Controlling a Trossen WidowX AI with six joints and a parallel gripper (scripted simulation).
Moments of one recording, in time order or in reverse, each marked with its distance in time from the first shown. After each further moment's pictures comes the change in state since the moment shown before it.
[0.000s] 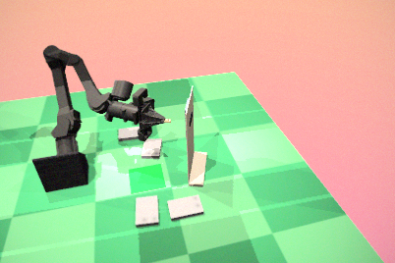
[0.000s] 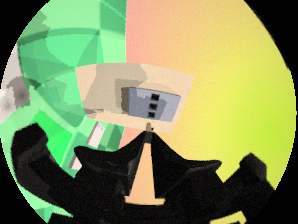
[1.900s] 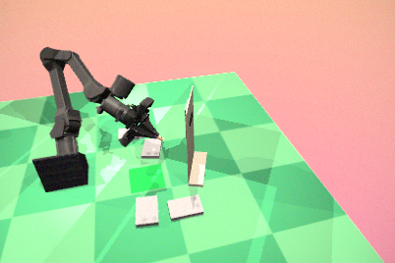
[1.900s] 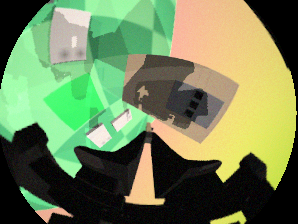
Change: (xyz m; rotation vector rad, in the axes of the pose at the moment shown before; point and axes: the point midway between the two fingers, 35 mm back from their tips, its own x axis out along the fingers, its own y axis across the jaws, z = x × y) arm -0.005 0.025 -0.040 -0.221 -0.042 0.467
